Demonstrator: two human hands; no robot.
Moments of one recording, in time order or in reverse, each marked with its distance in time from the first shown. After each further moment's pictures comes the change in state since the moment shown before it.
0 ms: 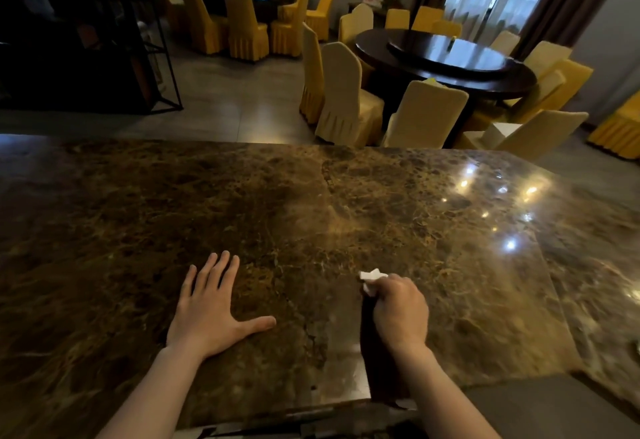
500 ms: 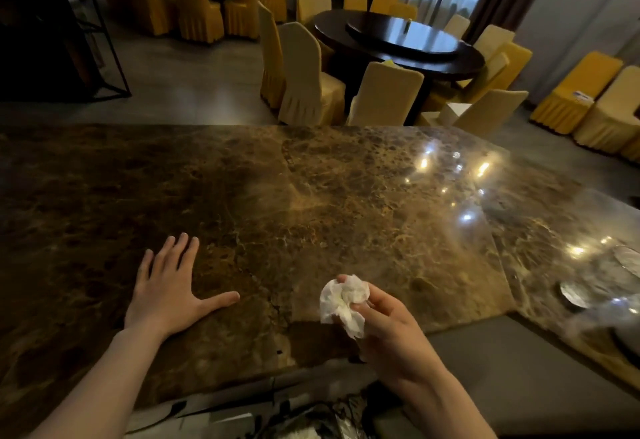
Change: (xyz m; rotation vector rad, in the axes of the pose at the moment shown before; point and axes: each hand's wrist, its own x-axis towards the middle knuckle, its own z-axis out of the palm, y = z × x) left_hand 0.003 -0.002 -0.004 0.006 0.008 0.013; right_hand -0.086 0.005 -0.070 1.622 -0.531 0.425
